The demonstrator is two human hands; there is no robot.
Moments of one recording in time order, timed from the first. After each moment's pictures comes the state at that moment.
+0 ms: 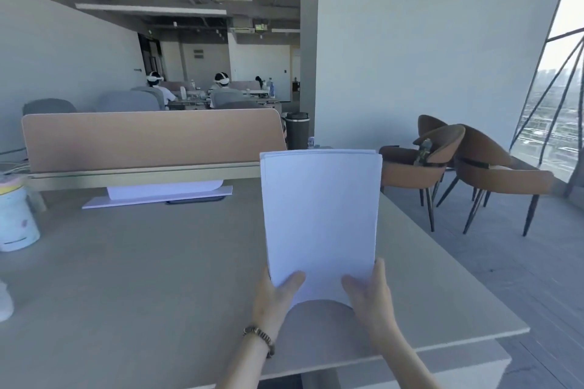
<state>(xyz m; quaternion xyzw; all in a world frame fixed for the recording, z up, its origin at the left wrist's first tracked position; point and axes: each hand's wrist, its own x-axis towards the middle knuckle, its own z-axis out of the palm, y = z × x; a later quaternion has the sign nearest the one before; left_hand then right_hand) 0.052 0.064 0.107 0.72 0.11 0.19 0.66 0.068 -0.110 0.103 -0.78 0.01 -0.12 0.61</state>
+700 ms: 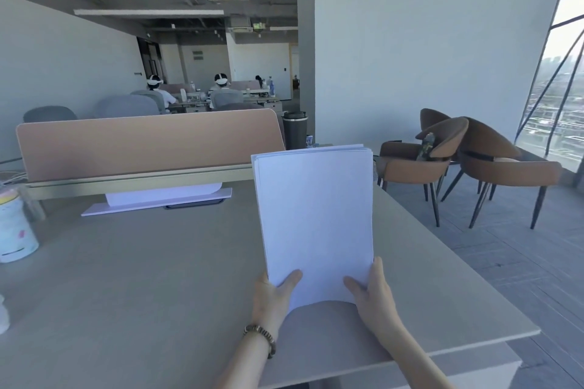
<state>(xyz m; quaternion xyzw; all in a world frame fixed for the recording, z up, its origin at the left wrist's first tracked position) 0.076 0.068 0.095 0.72 0.13 0.18 0.66 0.097 -0.122 0.088 -0.81 -0.02 -0.08 0.58</state>
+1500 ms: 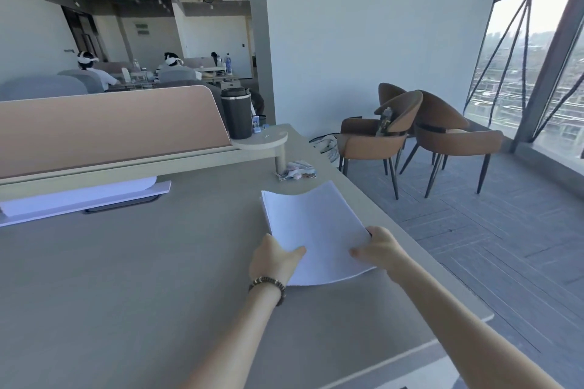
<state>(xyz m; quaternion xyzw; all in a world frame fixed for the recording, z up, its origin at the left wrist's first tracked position) 0.187 -0.030 0.103 0.88 0.15 0.05 0.45 0.211 -0.243 0.102 -0.86 0.11 0.04 0.50</state>
